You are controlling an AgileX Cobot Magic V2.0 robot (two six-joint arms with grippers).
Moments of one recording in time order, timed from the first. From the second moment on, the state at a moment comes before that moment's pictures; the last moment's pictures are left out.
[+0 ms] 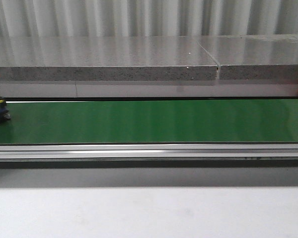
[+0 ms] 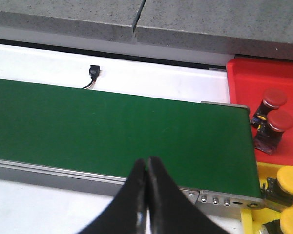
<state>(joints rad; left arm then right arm) 0.41 2.05 -1.72 -0.17 1.12 -0.53 0.02 0.49 -0.62 0.10 0.63 -0.12</state>
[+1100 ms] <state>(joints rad) 0.41 2.15 -1.74 -0.16 0.99 -0.53 0.02 0.49 -0.62 0.10 0.63 -0.12</state>
